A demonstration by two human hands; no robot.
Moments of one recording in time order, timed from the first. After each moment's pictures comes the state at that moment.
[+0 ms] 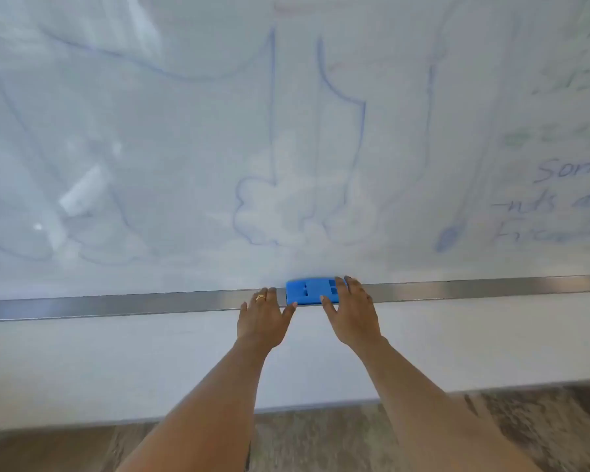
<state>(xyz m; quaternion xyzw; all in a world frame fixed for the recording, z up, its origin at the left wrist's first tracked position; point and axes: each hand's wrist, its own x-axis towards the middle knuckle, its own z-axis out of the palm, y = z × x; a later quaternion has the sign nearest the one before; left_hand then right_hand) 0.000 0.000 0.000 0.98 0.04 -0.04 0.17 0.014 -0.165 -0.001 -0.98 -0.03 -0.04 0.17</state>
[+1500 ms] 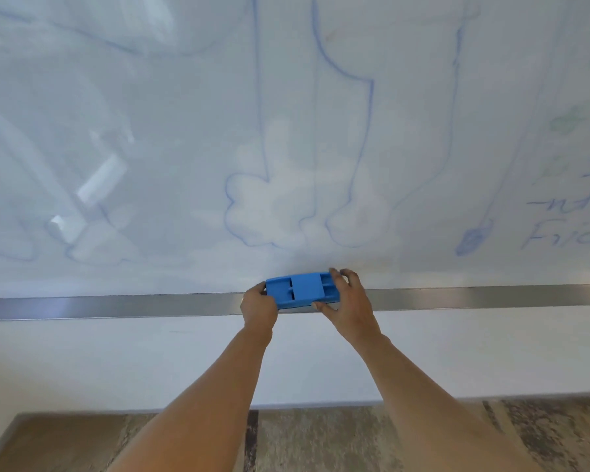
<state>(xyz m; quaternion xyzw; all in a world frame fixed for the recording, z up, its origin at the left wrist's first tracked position) 0.049 -0.013 -0.001 0.72 0.30 0.03 0.63 0.060 -0.171 -0.018 -0.94 -0.11 -0.06 0.33</state>
